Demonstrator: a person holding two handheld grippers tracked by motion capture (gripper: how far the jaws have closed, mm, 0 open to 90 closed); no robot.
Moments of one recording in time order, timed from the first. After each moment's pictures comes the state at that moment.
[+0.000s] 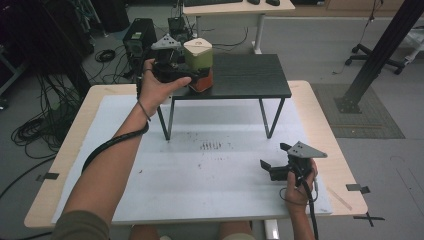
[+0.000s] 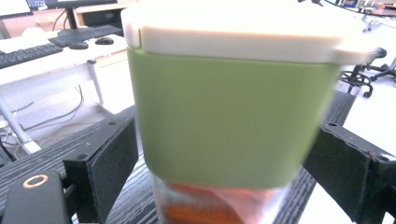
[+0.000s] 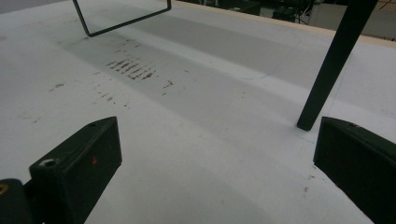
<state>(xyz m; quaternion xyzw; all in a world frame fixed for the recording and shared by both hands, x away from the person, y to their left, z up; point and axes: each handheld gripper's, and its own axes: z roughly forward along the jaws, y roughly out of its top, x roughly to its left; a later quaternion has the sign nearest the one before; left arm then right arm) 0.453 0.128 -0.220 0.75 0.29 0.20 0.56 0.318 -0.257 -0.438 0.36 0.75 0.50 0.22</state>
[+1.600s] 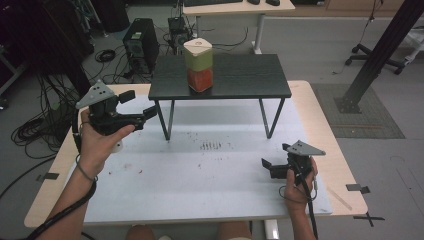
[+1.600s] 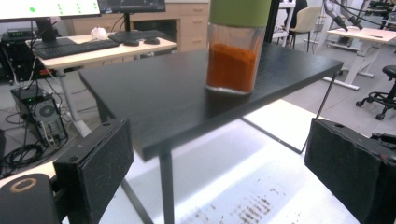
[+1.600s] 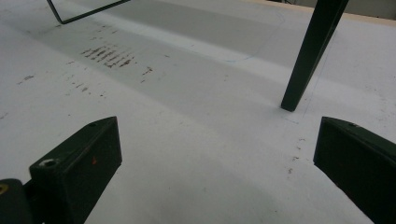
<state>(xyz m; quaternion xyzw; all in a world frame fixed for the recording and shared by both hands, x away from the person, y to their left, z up) 0.325 0.238 -0.260 0.70 0.36 0.25 0.57 0.324 -0.259 -0.443 0.39 0.76 0.47 0.22</state>
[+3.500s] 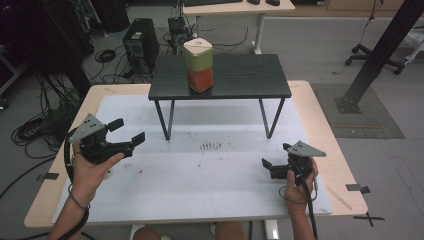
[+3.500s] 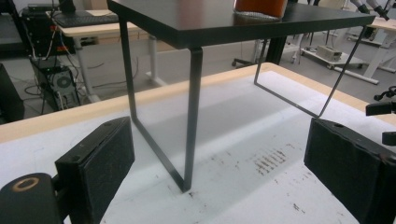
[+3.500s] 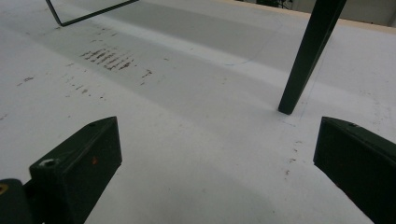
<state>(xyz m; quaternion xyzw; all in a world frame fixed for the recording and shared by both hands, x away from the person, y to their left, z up) 0.299 0.269 -0.324 0.70 0.39 0.25 0.54 0.321 -0.259 -0.442 0.39 0.75 0.47 0.23</state>
